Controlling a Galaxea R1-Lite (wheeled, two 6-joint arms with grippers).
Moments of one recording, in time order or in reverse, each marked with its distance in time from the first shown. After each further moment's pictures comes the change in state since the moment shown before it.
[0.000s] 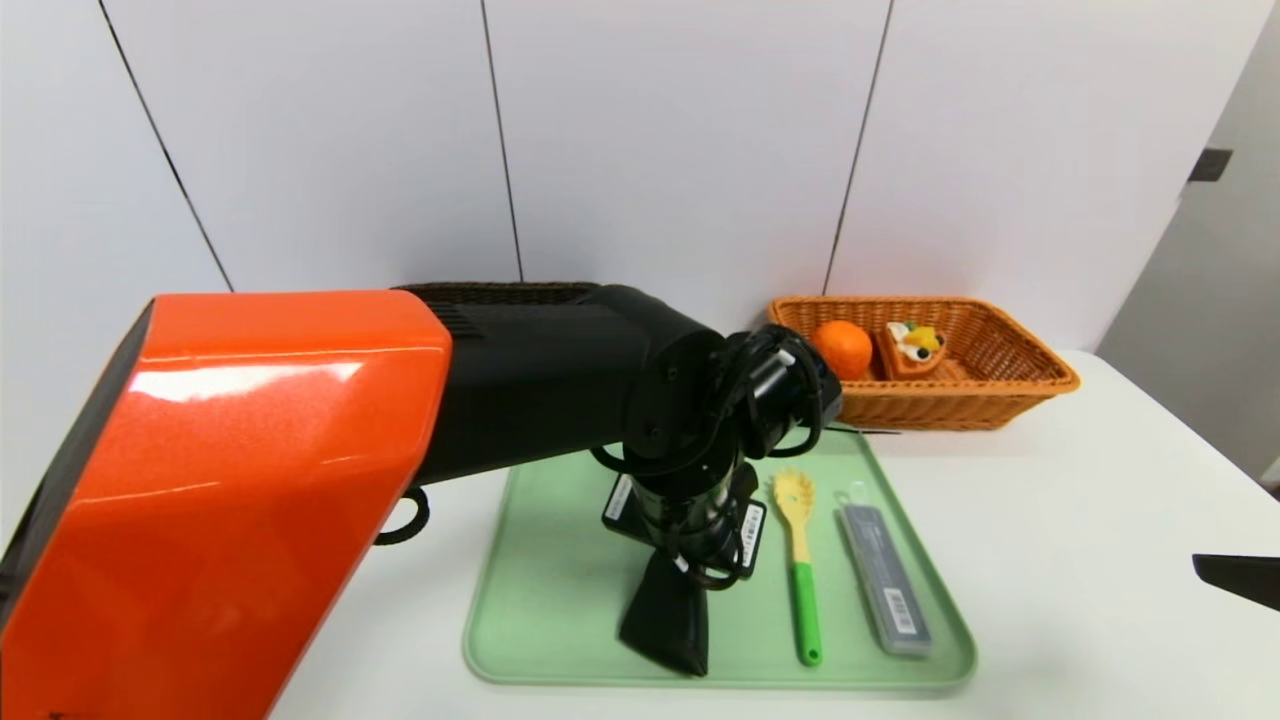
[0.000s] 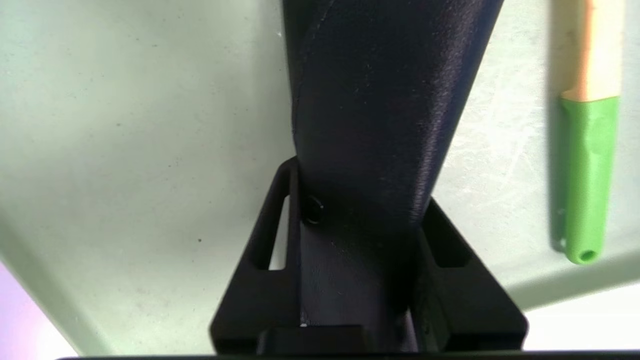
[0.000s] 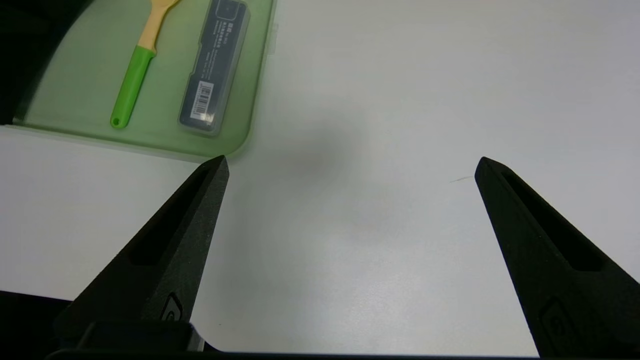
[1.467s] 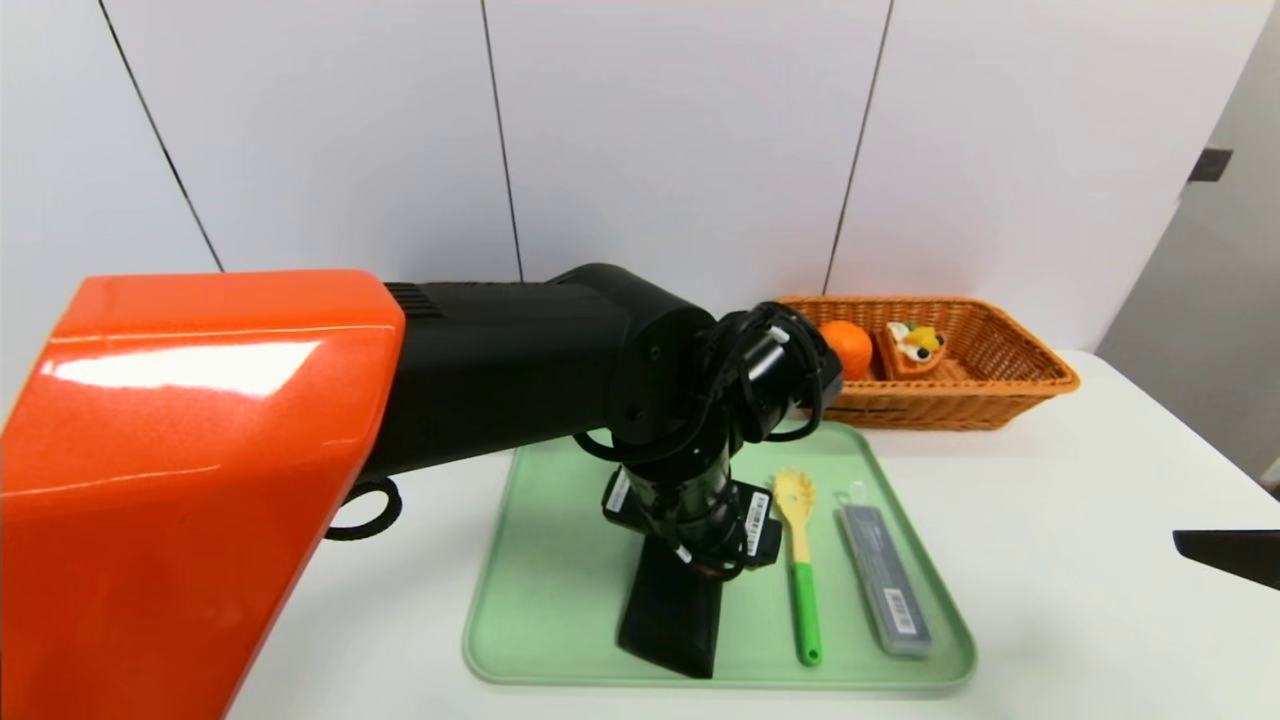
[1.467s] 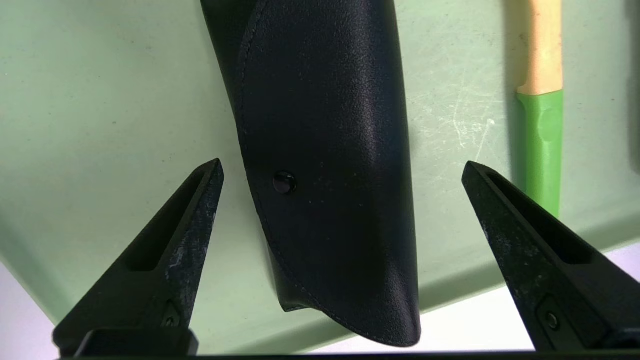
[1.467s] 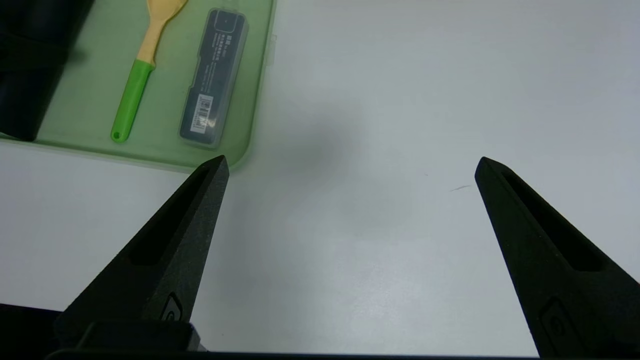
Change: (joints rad) left arm 0.000 -0.023 0.000 -0.007 -0.030 -0.003; right arm -0.003 0.045 -0.035 0.002 -0.006 0.009
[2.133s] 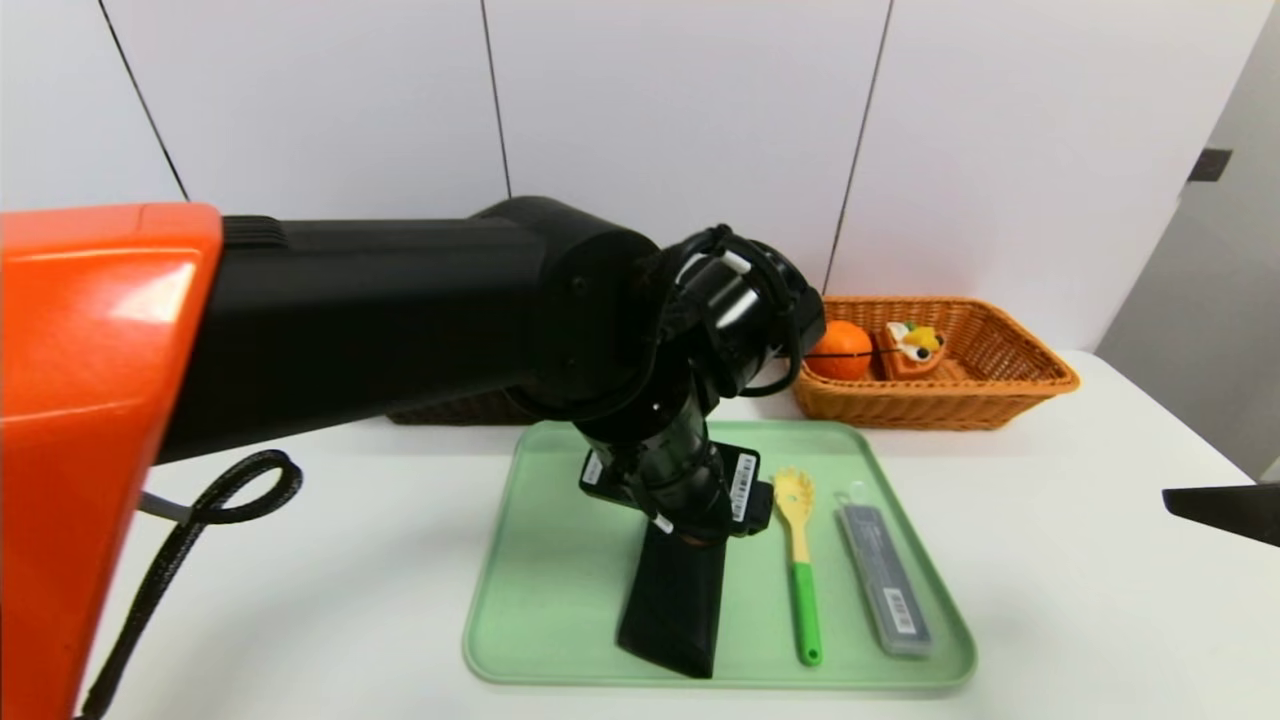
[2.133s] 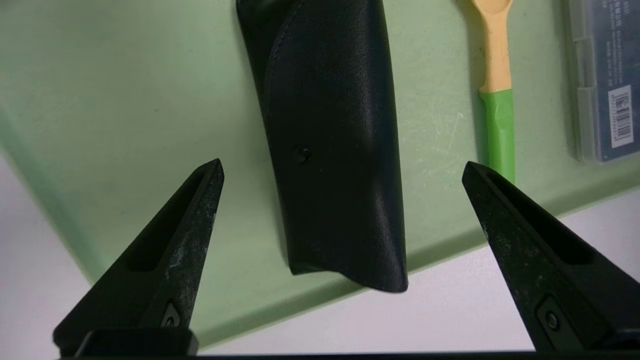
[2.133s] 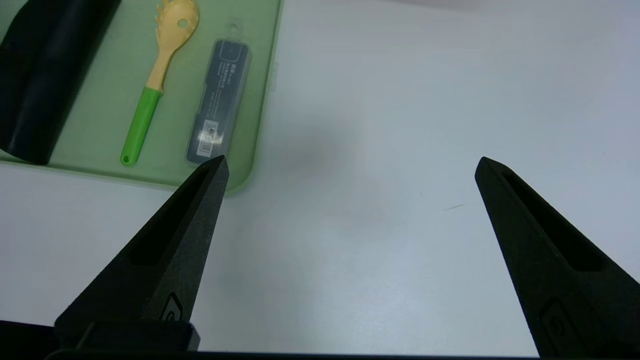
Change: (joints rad) left arm 0.008 -0.084 0.005 0.009 -0.007 -0.012; right arm 0.003 0.041 -0.066 0.001 -0.010 0.000
